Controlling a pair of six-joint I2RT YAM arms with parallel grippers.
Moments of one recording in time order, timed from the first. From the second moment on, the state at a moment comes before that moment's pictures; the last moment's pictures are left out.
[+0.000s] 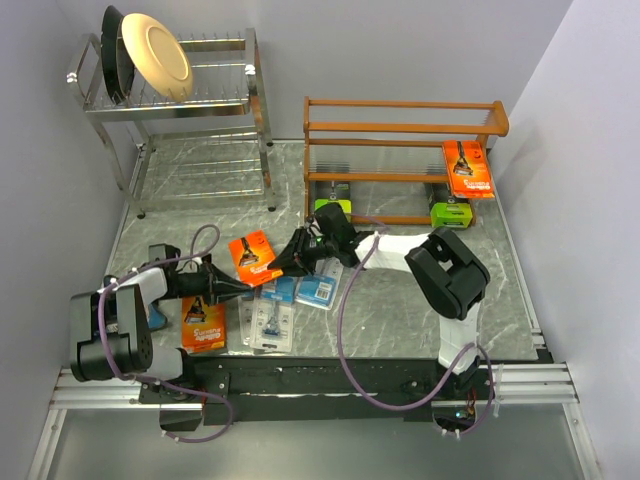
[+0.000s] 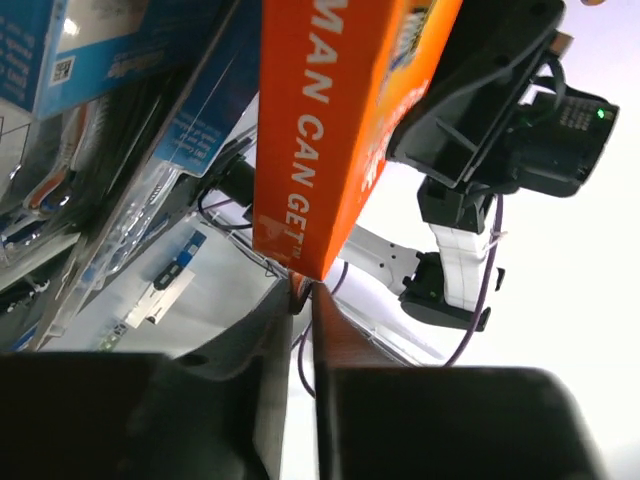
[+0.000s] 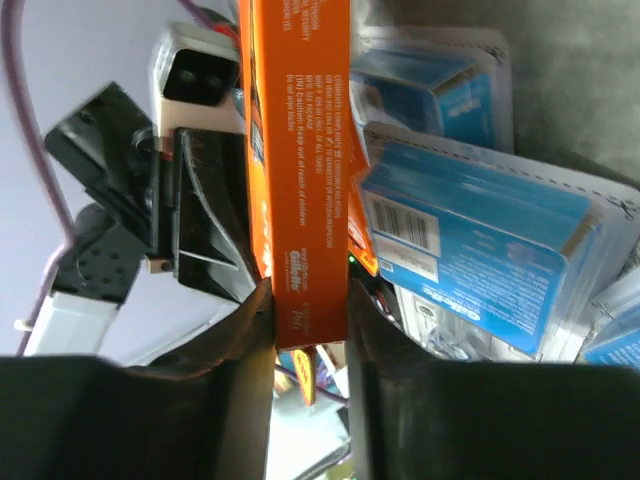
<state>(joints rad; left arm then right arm) 0.19 1.39 0.51 -0.45 1.23 -0.81 0.72 1.92 1.09 0.20 -0.68 1.34</state>
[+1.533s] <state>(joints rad) -0.60 1.61 1.20 -0.16 0.83 -0.37 -0.15 1.31 1.03 -0.37 -0.65 0.63</state>
